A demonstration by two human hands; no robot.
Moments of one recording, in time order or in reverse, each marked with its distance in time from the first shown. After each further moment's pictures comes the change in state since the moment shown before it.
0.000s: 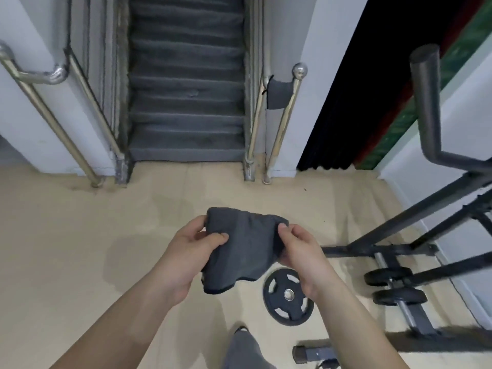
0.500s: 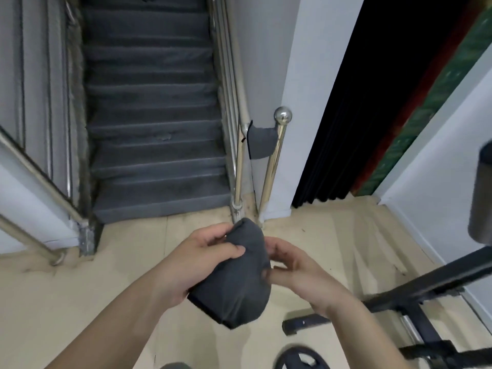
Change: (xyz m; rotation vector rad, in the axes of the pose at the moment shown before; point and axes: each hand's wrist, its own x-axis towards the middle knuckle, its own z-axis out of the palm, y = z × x) left_hand 0.307 0.213 0.061 0.293 -0.339 0.061; right_hand 0.287 -0.169 -0.021 -0.211 -0.324 -0.184
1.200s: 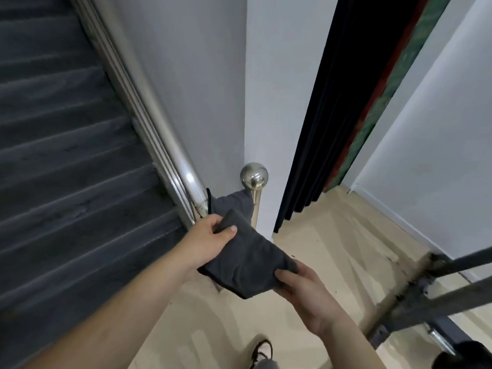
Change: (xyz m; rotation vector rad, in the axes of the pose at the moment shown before) left_hand 0.541 0.177 -0.115 0.377 -0.137 0.010; right_hand 0.395 -0.038 -0.160 0.672 0.607 0.226
